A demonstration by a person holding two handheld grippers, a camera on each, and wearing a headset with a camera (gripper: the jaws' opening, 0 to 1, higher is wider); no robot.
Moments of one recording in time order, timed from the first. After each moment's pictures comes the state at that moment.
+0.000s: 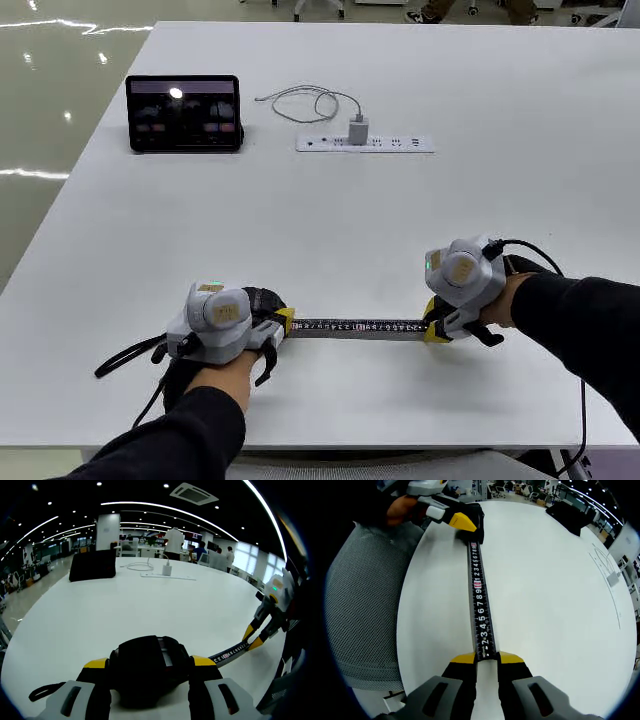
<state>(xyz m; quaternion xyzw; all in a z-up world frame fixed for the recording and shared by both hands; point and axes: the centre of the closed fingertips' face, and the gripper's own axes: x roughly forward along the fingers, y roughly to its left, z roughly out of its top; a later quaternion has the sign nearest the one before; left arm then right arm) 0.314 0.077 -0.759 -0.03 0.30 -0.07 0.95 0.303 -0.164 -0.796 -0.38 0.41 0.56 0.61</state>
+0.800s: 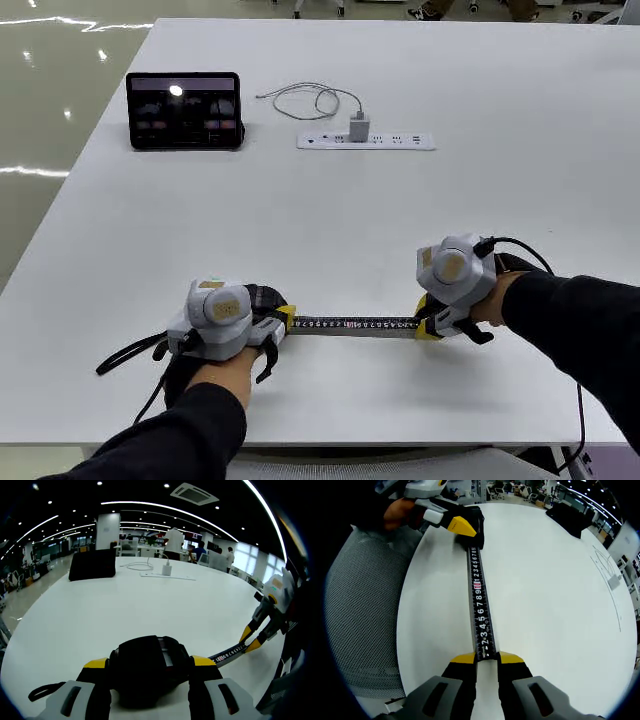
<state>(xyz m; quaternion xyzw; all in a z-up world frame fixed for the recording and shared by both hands) 0.314 0.077 -0.760 -0.04 0.31 -0.07 0.95 0.304 -0.150 -0.797 -0.37 0.41 0.56 0.61</state>
